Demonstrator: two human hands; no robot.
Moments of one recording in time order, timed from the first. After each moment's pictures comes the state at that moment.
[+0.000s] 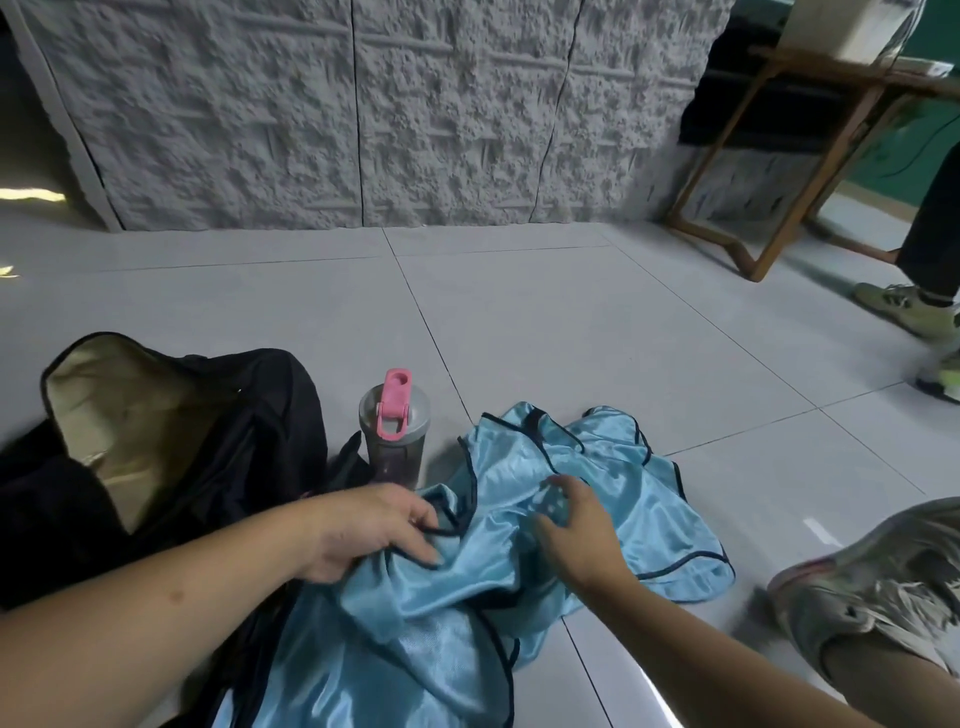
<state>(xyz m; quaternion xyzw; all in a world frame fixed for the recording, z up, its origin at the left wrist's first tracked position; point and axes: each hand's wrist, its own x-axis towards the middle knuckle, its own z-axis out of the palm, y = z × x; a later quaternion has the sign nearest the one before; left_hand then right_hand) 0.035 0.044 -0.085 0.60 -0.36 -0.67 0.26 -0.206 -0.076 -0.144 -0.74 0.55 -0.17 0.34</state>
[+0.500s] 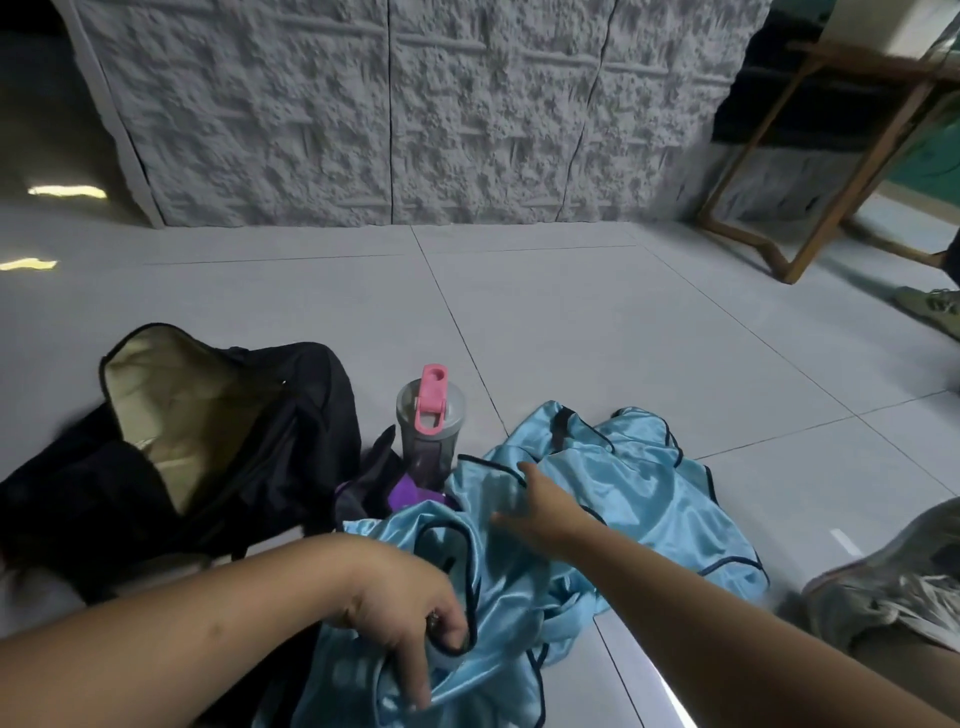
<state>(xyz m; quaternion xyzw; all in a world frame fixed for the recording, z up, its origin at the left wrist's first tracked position) 0.021 0.074 -0.072 0.56 -0.60 -0.56 -0.10 -0.134 -0.087 -0.147 -0.80 0.50 0.04 0.34</state>
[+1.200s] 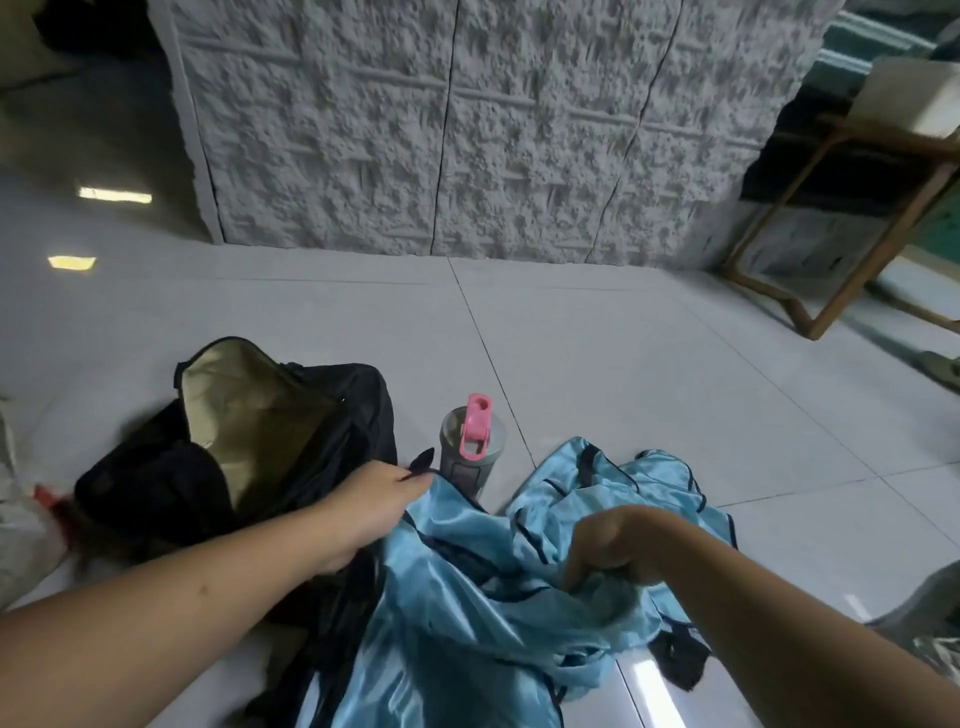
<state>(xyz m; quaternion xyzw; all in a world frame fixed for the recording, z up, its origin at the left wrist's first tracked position) 0.097 0.082 -0.089 0.76 -0.33 -0.39 0.40 -0.134 -0.091 -0.077 -0.65 0.52 0.31 0.46</state>
